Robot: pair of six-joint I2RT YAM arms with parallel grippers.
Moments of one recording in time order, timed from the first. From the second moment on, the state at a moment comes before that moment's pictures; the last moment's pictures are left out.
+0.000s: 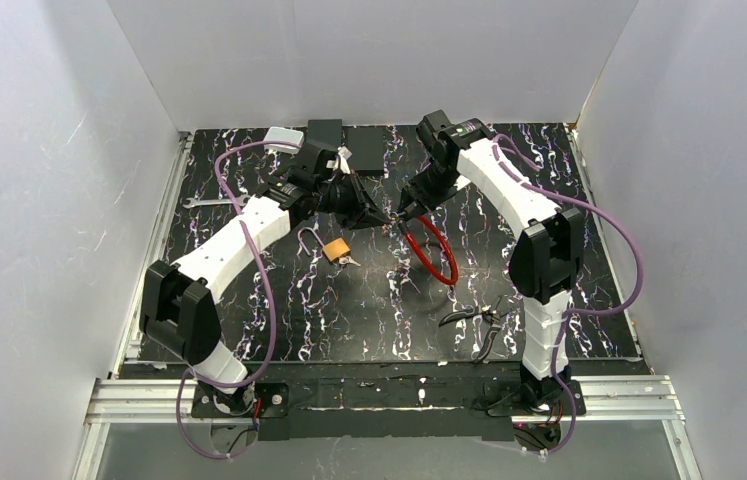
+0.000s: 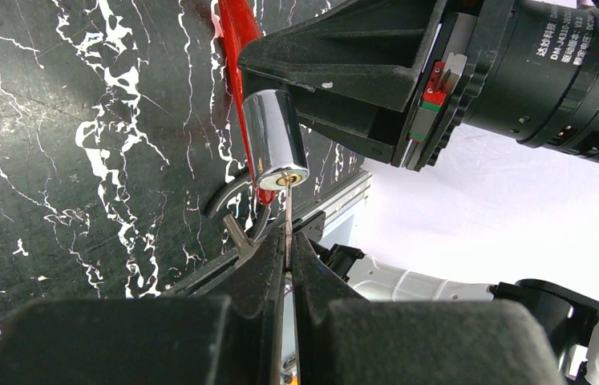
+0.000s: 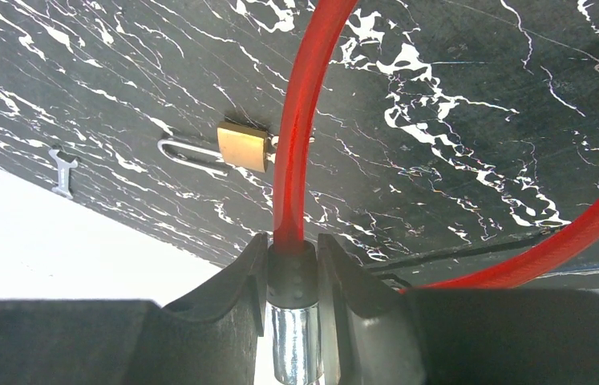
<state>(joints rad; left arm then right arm) -0.54 1.60 1.37 -0.52 0.49 -0.98 0.50 2.03 2.00 -1.29 -0.21 1.39</state>
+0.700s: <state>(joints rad) -0.54 1.60 1.37 -0.56 0.45 -0.94 0.50 2.03 2.00 -1.28 -0.21 1.39</state>
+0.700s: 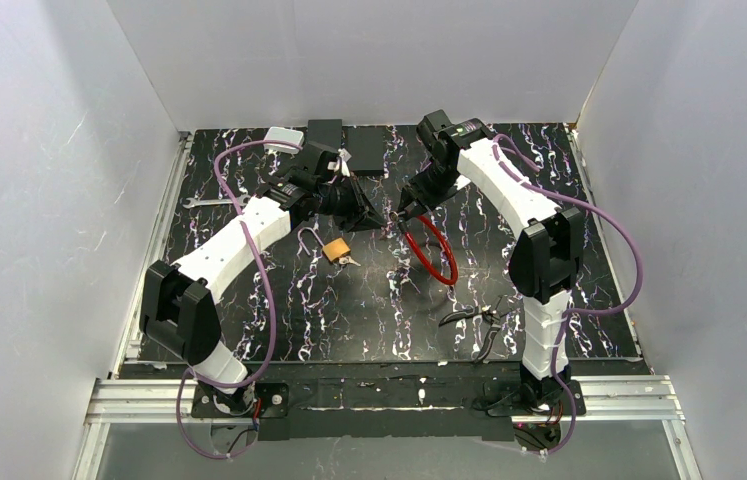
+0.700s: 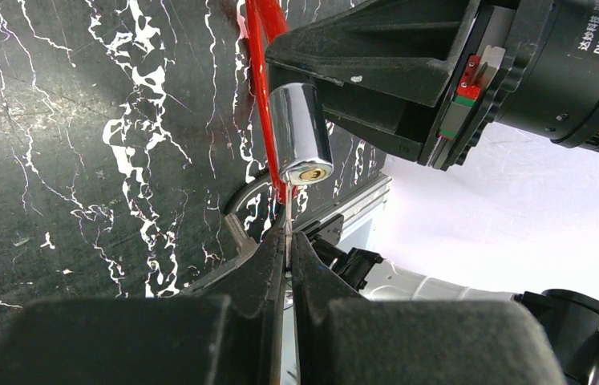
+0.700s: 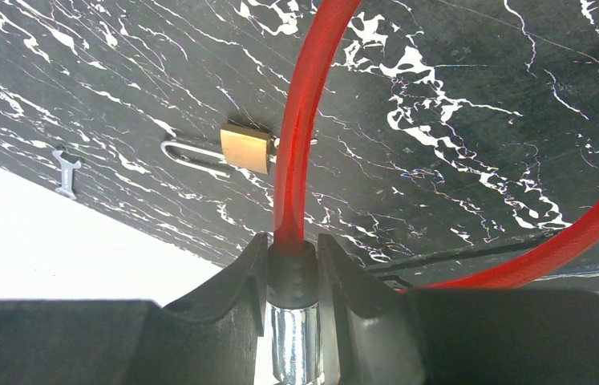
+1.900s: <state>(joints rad) -0.54 1.57 1.34 -0.47 0.43 -0.94 0.51 2.03 2.00 -1.28 -0.21 1.39</state>
